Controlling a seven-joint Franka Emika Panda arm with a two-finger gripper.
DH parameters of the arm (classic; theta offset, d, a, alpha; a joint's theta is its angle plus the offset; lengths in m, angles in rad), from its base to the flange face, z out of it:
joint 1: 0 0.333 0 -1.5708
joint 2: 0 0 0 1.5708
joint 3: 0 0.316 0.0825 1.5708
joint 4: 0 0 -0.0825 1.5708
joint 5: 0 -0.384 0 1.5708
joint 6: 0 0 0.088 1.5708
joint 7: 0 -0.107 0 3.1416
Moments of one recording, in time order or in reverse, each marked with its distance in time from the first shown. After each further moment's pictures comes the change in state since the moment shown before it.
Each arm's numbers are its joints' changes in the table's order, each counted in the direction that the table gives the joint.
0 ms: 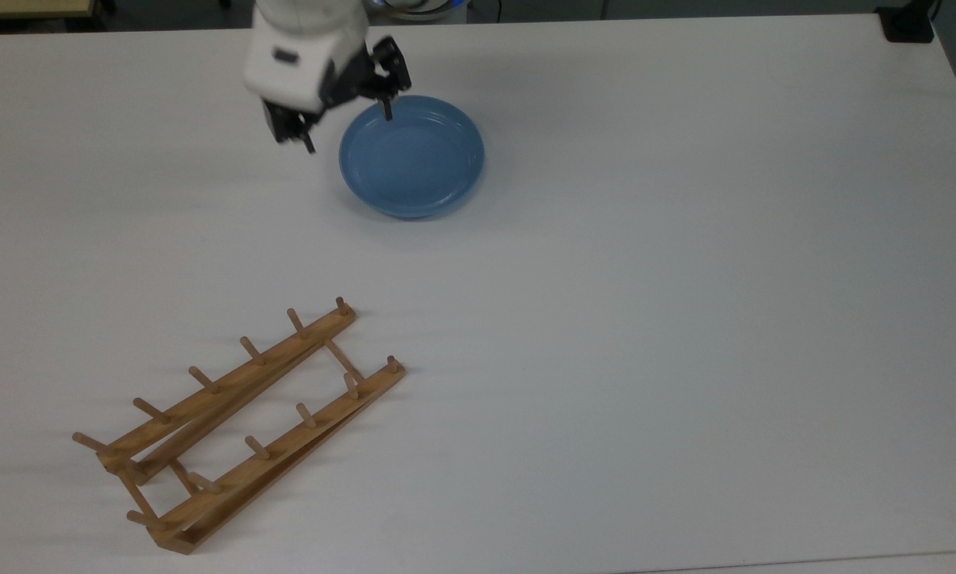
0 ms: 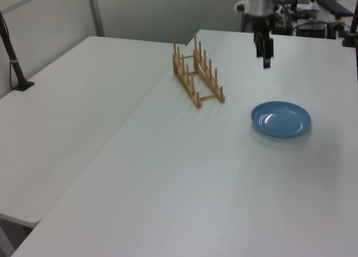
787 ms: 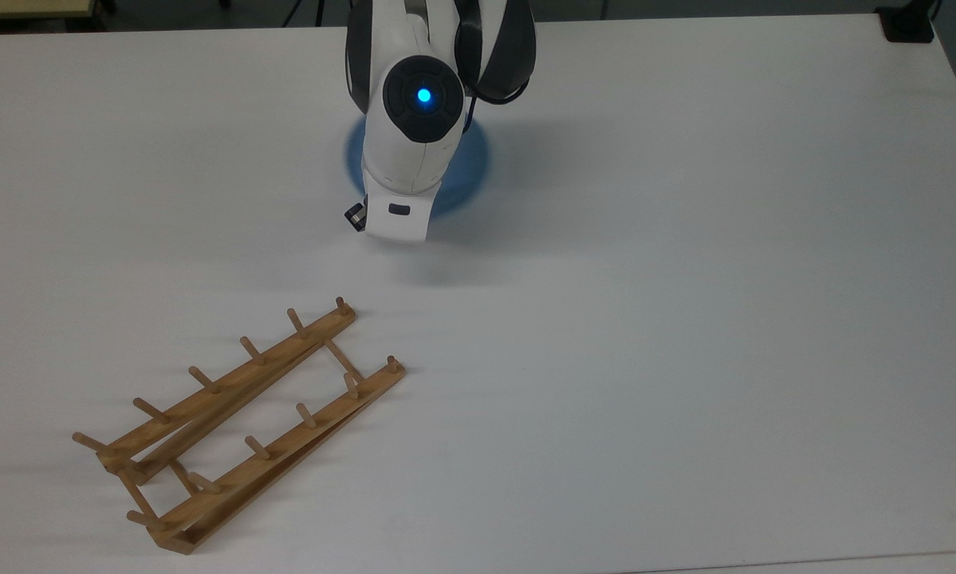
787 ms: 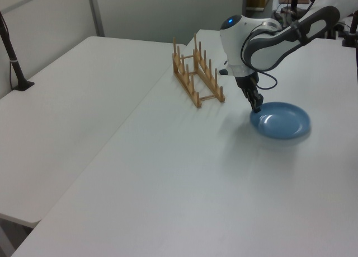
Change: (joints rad) arm 0.102 0.257 0.009 -0.015 0.157 -0.129 0.028
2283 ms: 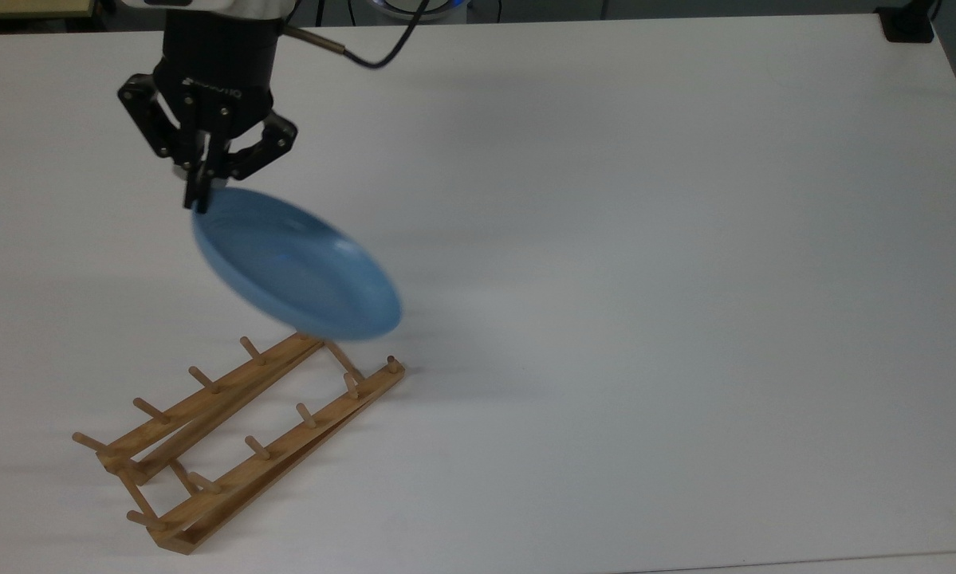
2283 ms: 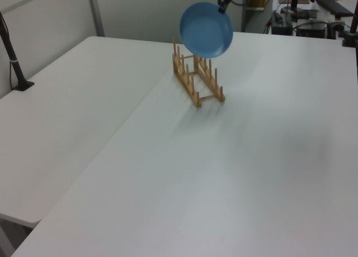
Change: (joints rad) arm -0.106 -0.117 -0.044 0.389 0.175 -0.227 -0.743
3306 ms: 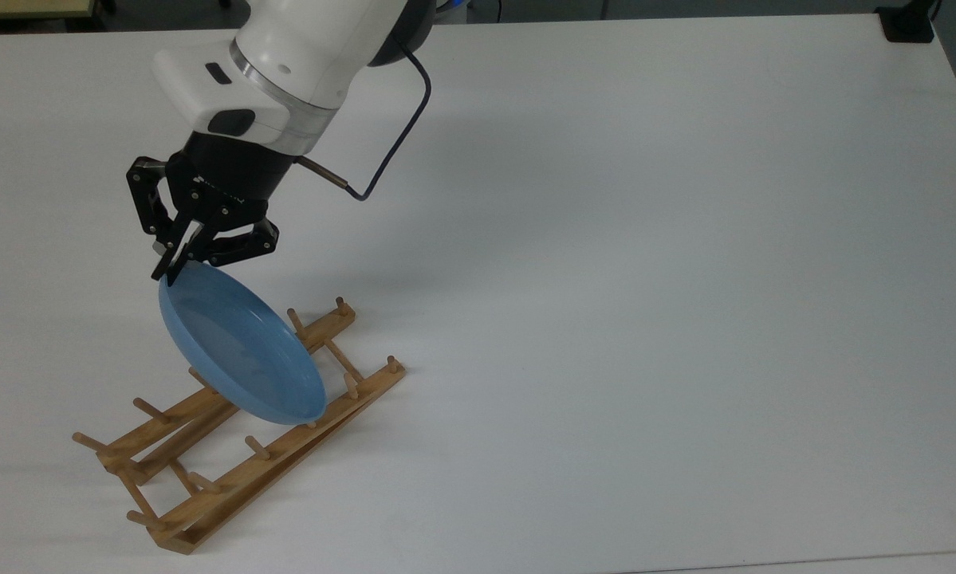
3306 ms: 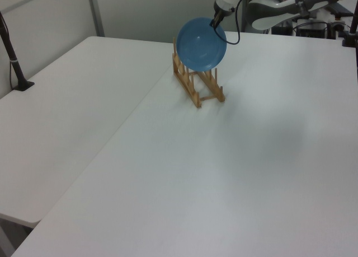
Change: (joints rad) arm 0.004 0.115 0.002 -0.069 0.450 -0.141 -0.292
